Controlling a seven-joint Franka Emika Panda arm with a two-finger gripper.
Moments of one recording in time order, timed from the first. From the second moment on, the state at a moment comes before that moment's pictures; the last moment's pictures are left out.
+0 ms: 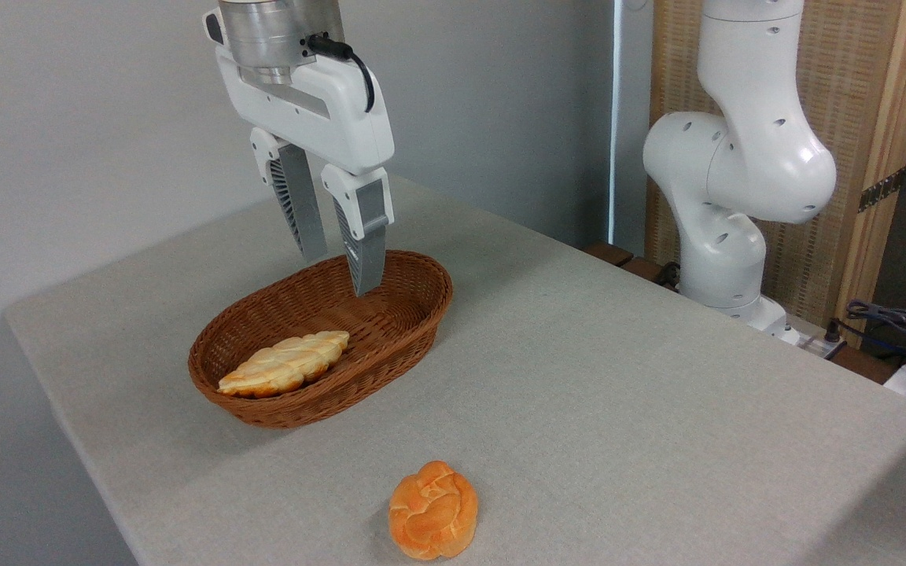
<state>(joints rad) 0.00 -0.01 -0.10 -1.62 -0.05 1.62 0.66</state>
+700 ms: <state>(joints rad) 0.00 -0.01 -0.08 -1.63 -0.05 1.62 0.66</state>
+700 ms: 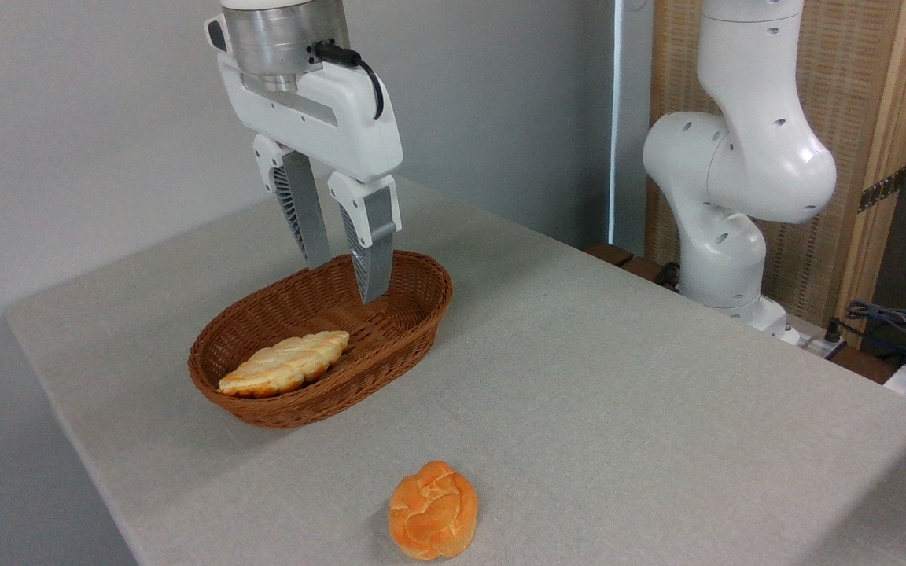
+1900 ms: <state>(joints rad) 0.03 -0.19 0.07 -2.22 -0.05 2.30 0.86</state>
